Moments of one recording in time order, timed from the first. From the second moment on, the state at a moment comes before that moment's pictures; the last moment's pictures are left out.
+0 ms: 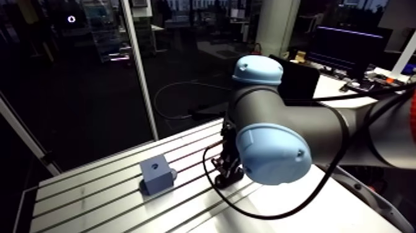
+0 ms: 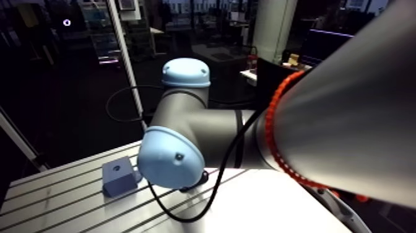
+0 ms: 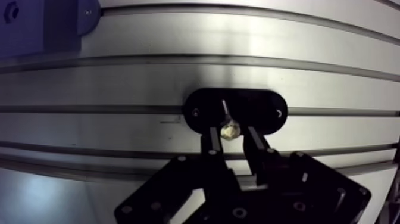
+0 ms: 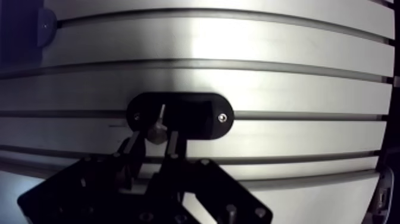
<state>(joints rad) -0.55 -1.42 2.25 -2.49 -1.51 -2.14</state>
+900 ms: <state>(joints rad) -0.55 -1.42 2.24 -2.49 -1.51 -2.14</state>
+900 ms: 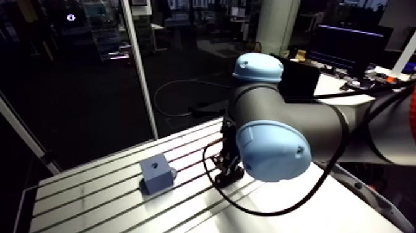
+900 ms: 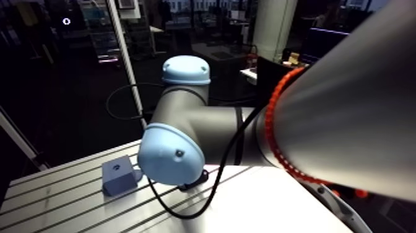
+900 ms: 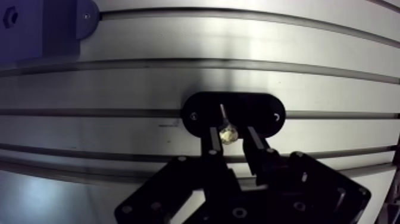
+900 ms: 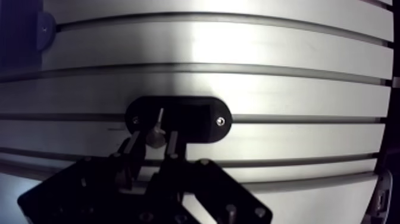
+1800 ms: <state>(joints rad) -0.55 -1.41 2.24 -2.49 -1.51 -2.14</state>
